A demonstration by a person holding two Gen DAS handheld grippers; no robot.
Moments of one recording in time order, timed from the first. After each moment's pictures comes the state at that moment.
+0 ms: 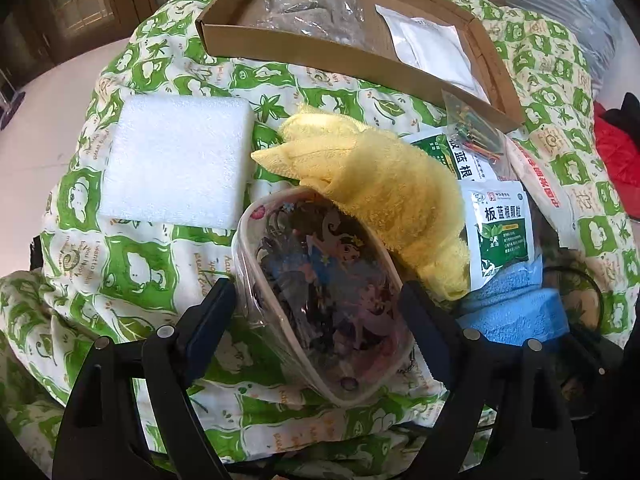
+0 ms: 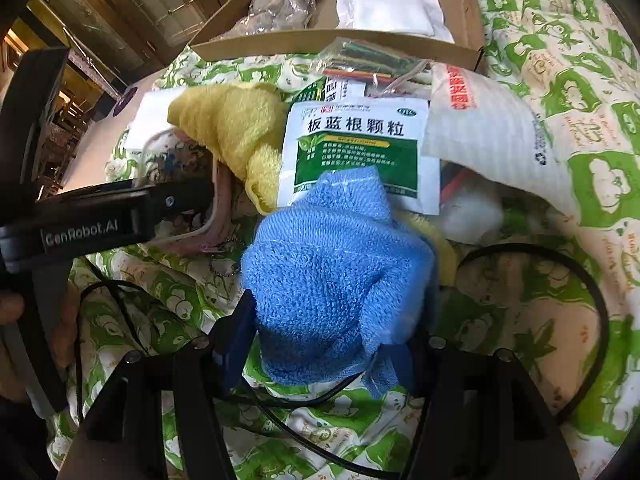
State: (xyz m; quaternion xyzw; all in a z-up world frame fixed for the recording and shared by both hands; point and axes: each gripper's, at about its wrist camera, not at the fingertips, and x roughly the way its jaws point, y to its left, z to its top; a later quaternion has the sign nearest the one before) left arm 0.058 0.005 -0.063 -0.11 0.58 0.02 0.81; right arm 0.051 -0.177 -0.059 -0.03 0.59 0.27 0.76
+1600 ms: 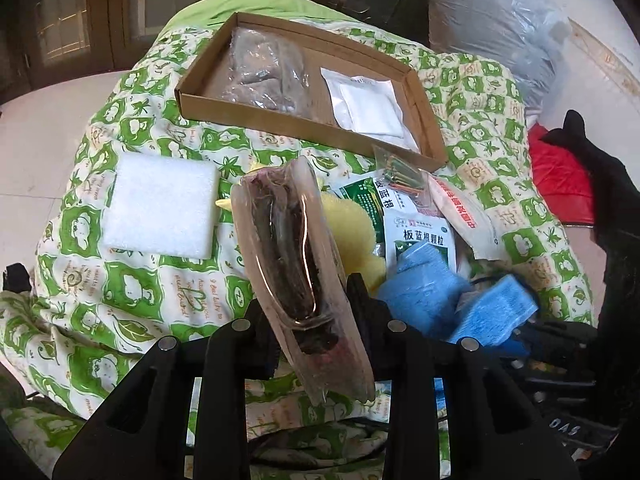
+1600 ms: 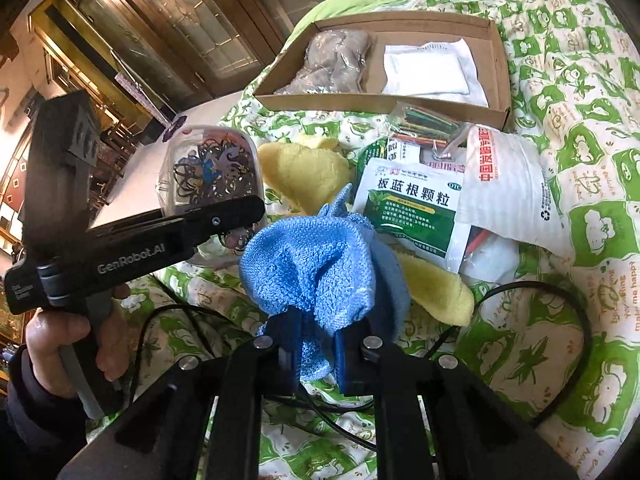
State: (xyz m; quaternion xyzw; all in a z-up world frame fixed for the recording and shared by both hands) left arm 0.030 0.004 -0.015 -0.14 0.50 -0.05 0.86; right arm 0.040 -0.193 -0.008 0.03 0.53 0.35 0.77
